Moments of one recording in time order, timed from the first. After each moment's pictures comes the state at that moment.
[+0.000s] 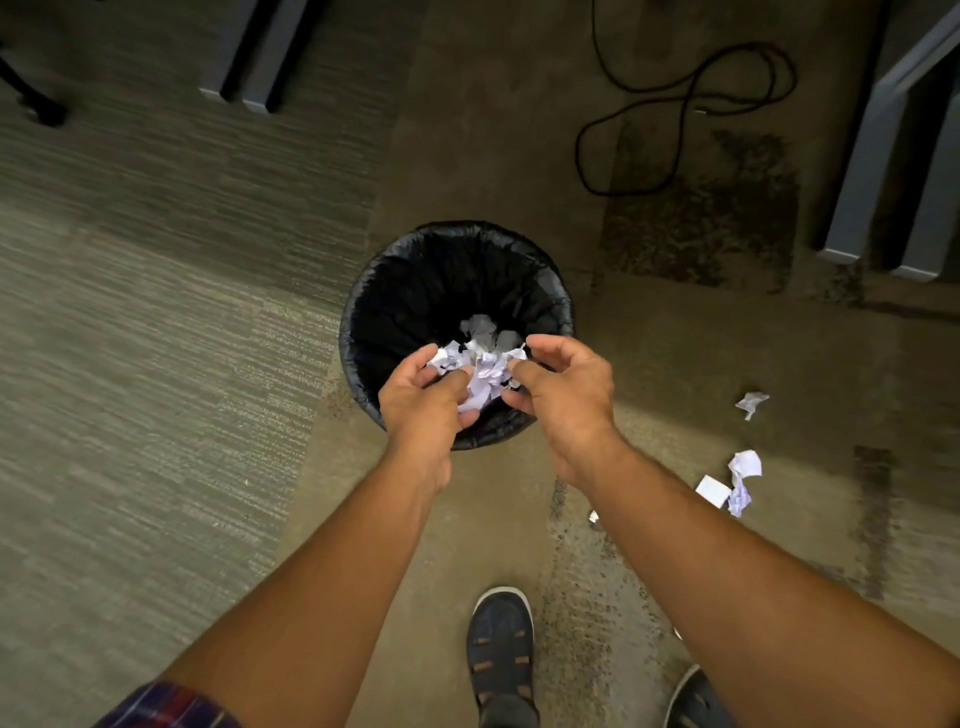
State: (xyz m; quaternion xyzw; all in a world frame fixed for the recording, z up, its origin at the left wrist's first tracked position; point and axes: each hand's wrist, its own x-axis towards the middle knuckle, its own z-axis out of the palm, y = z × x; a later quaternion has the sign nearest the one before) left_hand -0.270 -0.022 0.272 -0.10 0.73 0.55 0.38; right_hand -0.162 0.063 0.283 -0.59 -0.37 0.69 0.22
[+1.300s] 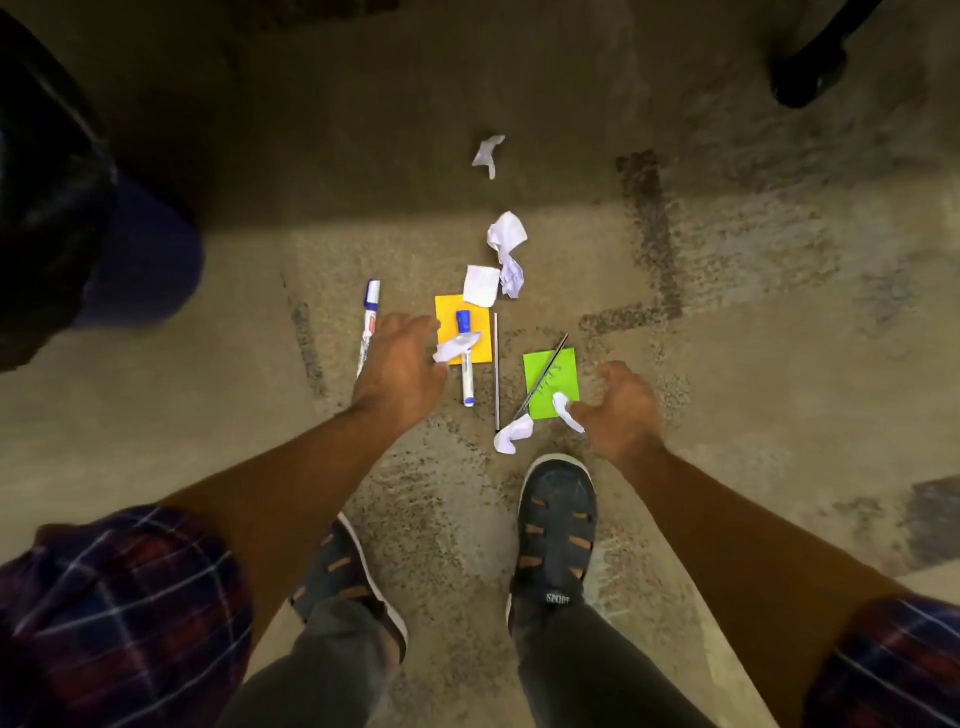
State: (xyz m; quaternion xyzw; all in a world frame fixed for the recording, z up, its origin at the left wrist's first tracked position) left_hand 0.036 -0.026 0.050 0.57 0.71 0.07 0.40; right_hand 0.304 -0.032 0.054 -0.79 -0.48 0.38 -0.06
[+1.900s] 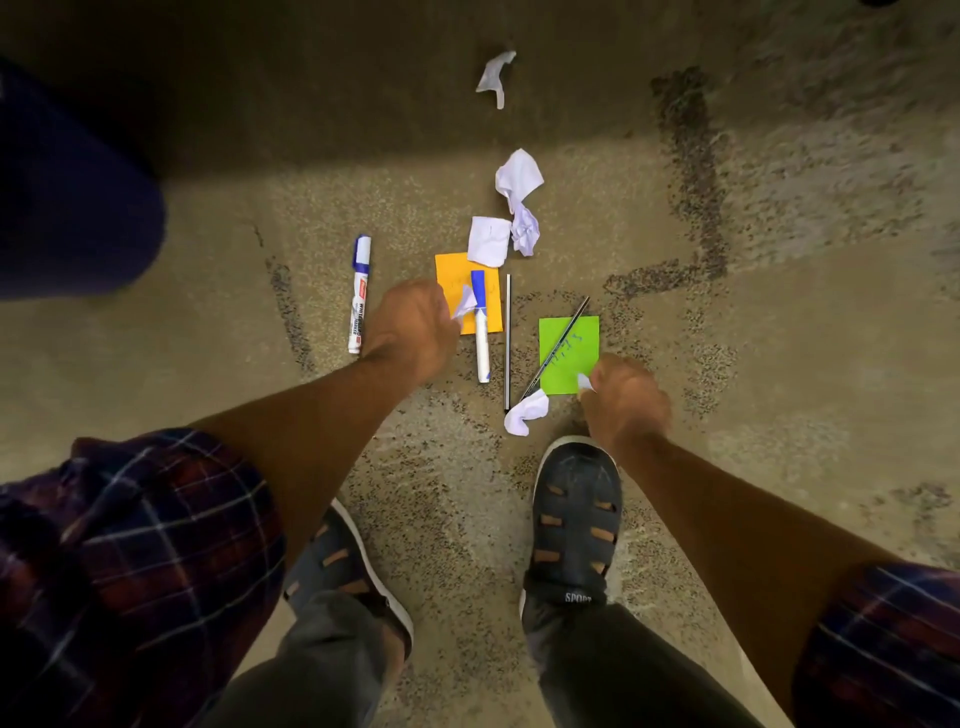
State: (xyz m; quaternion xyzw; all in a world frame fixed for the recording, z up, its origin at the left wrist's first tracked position) left_hand 0.049 -0.005 -0.018 0.53 0.75 -0.01 0.39; right_hand 0.300 -0.050 -0.003 -0.73 -0.57 0.29 -0.23
